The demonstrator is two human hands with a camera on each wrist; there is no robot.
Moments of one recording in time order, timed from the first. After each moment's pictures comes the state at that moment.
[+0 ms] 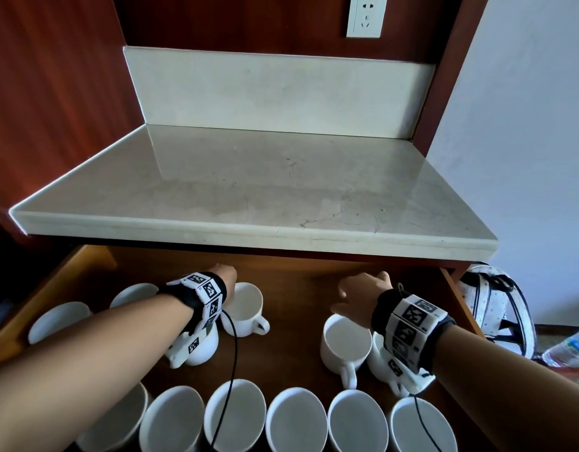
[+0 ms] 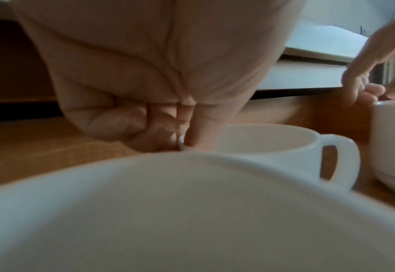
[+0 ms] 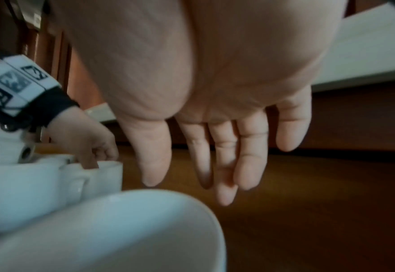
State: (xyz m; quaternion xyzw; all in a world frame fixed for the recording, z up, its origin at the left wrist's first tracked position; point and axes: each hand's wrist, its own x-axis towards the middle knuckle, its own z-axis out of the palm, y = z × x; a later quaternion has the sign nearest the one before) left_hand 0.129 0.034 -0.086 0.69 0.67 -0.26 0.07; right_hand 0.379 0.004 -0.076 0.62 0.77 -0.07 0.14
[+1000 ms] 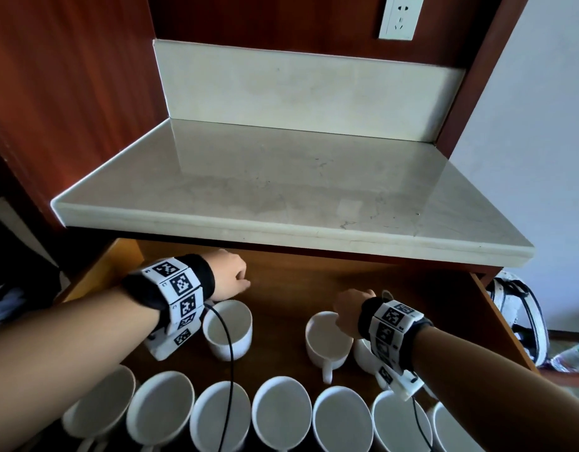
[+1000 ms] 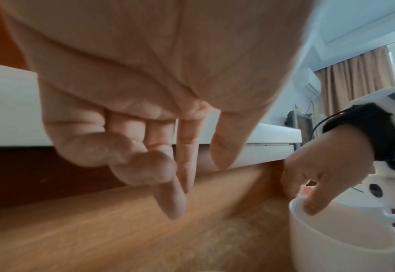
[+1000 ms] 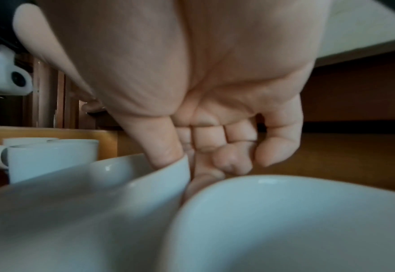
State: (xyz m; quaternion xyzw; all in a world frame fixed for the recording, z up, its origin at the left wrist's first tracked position) left_hand 0.054 0.007 -0.041 0.78 0.60 -0.14 0.09; right_hand 0.295 0.001 -0.087 0.56 0.77 -0.06 0.31
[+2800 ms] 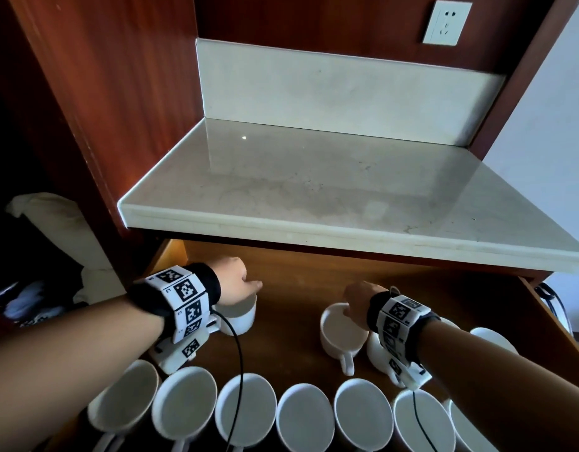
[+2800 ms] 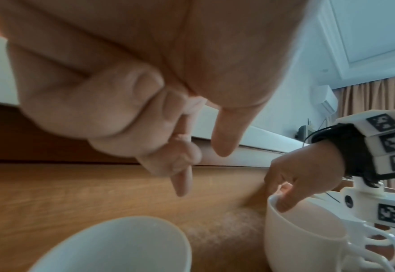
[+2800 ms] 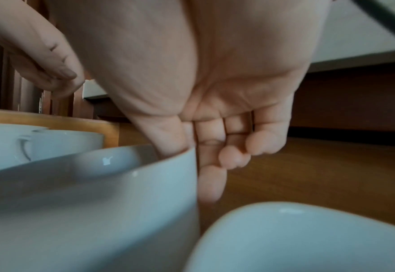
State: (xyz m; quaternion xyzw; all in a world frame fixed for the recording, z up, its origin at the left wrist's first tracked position) left_hand -0.055 0.004 -0.060 0.74 0.65 -0.11 0.14; right_hand 0.201 0.012 -0.089 0.63 0.74 -0.08 0.23
